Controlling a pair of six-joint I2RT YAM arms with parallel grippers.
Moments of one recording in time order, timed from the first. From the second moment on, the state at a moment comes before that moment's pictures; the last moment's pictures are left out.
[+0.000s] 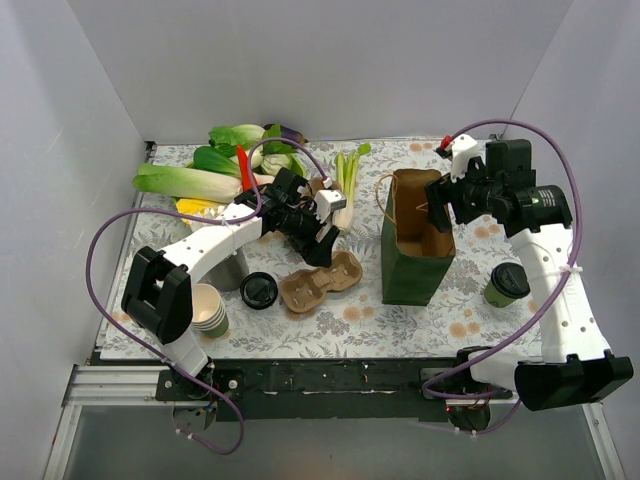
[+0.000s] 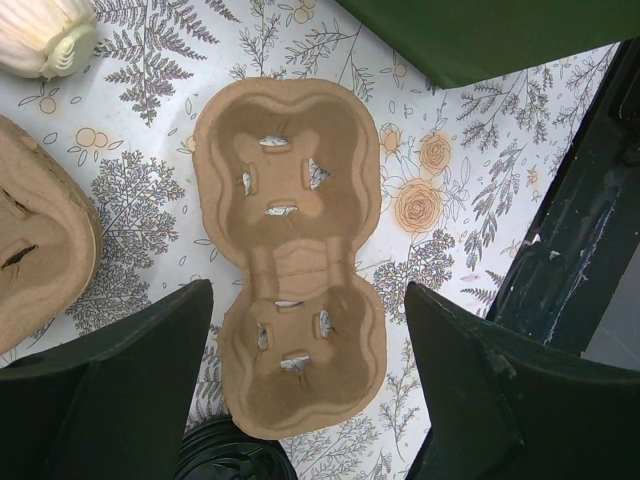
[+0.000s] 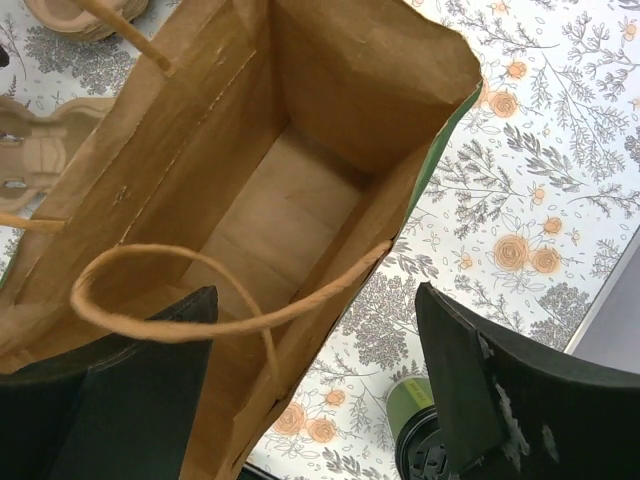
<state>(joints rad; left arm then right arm) -0.61 1.67 1.35 -0.67 0.54 0.23 0.17 1.22 1.48 -1.03 -0.27 -0.32</state>
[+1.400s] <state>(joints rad) -0.61 1.61 1.23 -0.70 0.55 0.37 0.16 1.29 1.53 -1.03 -0.43 -0.40</state>
